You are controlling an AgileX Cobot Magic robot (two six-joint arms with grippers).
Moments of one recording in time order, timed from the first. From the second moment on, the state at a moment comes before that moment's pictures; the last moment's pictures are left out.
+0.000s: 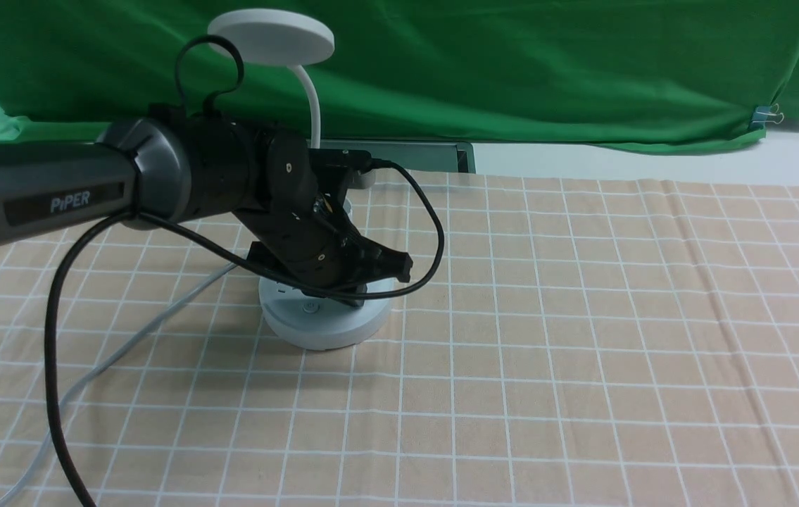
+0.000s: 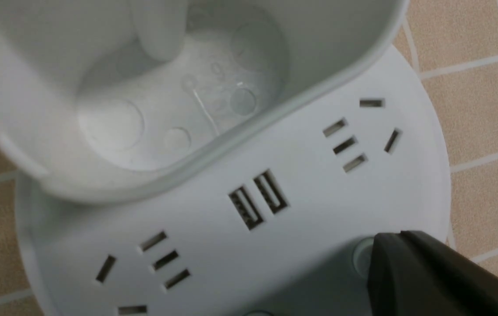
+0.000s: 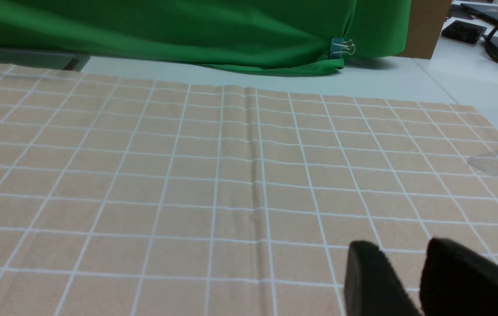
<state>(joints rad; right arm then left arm) -0.06 0.00 0.01 0.08 0.24 -0.15 -0.47 1.99 -1.40 -0.23 0.61 -0.03</state>
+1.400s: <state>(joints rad) -0.06 0.00 0.01 0.08 0.24 -0.15 -0.47 1.99 -1.40 -0.19 0.59 -0.03</state>
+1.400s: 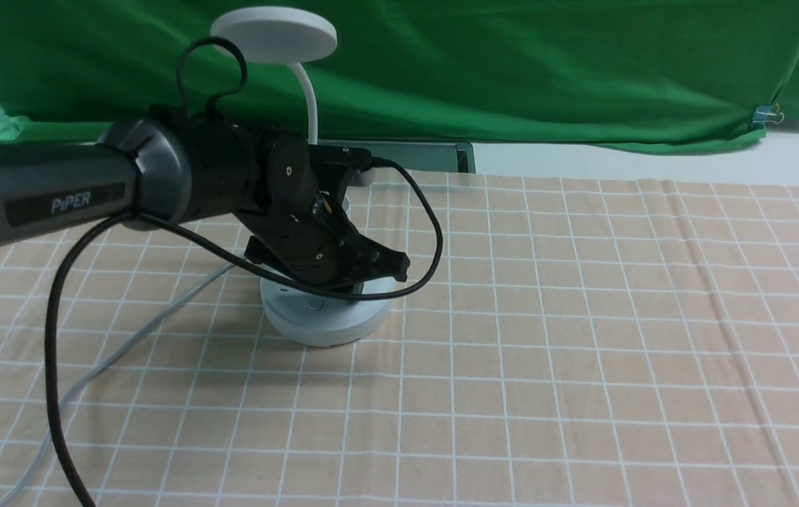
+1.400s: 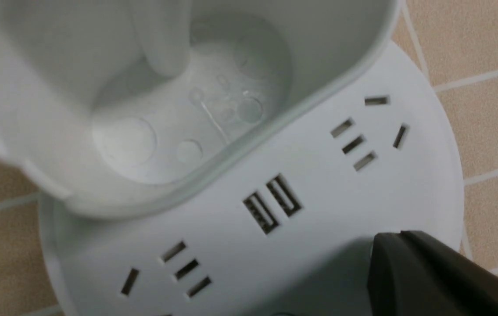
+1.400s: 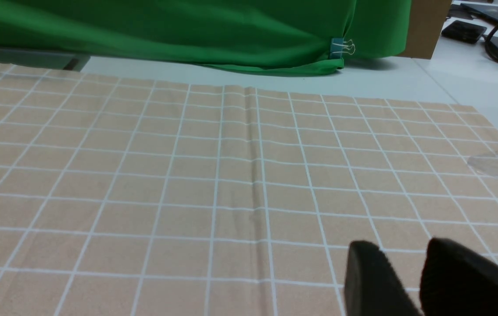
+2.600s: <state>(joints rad) -0.06 0.00 0.01 0.08 0.24 -0.15 -0.47 1.99 -1.40 -0.17 0.56 -0.05</state>
